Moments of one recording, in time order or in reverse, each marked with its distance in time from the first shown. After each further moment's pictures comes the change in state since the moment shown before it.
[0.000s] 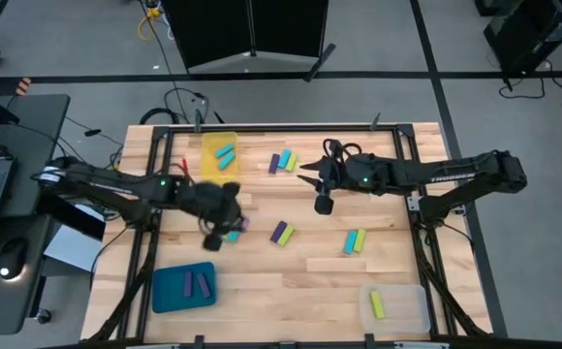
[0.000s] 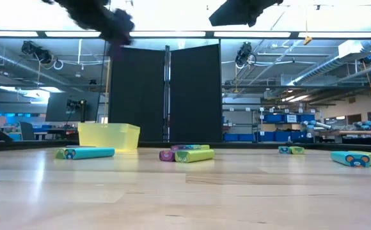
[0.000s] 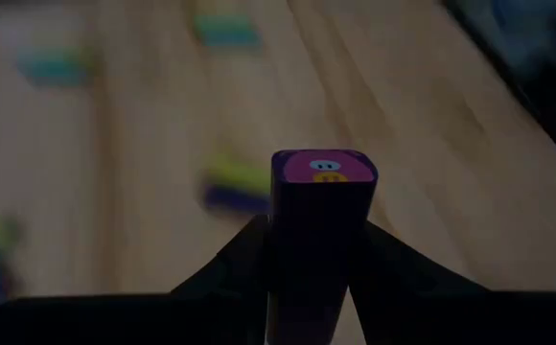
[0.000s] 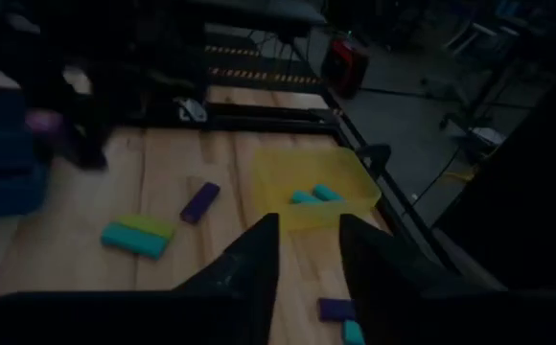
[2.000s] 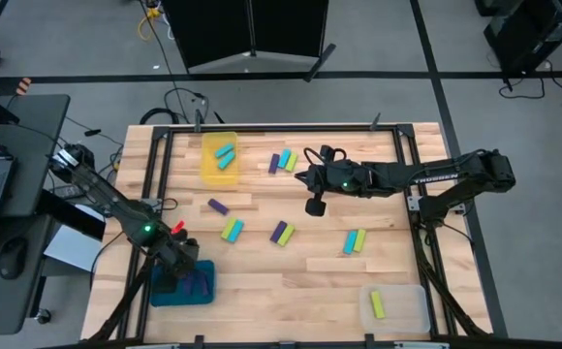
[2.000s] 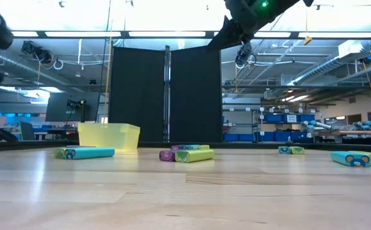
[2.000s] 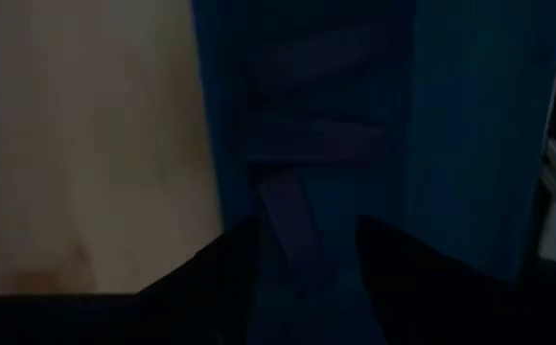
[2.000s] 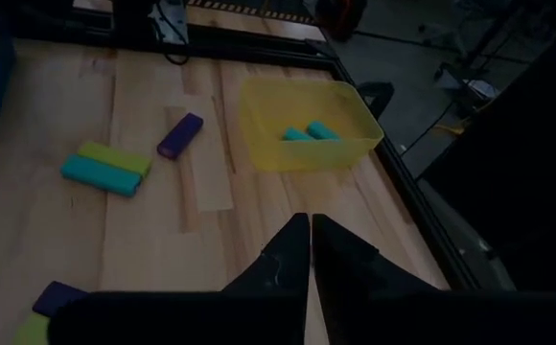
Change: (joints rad) left arm -0.551 0.002 -0.197 -0.379 0.114 -0.818; right arm -0.018 0.119 0.000 -0.044 0.031 0.000
